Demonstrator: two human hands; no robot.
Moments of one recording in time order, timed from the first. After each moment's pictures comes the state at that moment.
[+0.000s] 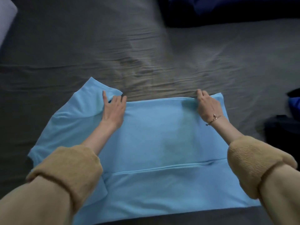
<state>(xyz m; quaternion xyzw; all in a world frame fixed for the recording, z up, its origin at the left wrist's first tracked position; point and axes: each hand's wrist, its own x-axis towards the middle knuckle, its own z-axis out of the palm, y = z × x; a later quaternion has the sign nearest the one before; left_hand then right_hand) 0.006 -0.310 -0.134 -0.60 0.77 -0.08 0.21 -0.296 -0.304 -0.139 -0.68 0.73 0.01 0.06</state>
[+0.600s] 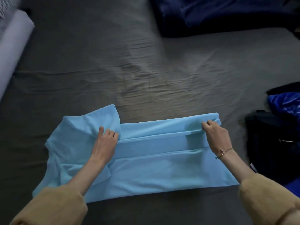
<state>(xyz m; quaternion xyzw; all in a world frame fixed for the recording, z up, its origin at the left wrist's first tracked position) 0.038 -0.179 -0.119 -0.51 0.84 -0.15 0.12 -0.326 -0.170 -0.128 -0.71 0.71 -0.01 0.00</state>
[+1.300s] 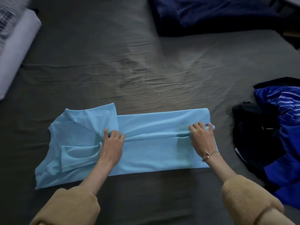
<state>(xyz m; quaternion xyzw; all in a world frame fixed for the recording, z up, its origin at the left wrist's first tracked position) 0.004 -0.104 -0.132 -0.58 0.77 -0.14 0.22 -0.307 -0.110 -0.129 -0.73 0.68 0.03 -0.07</state>
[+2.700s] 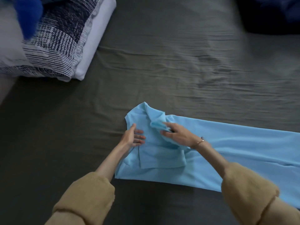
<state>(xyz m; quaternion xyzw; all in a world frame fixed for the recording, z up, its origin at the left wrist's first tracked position) 0.211 -0.138 -0.114 -0.74 0.16 0.59 -0.29 0.020 -0.187 -0.111 -0.71 0.44 -0.07 0.55</state>
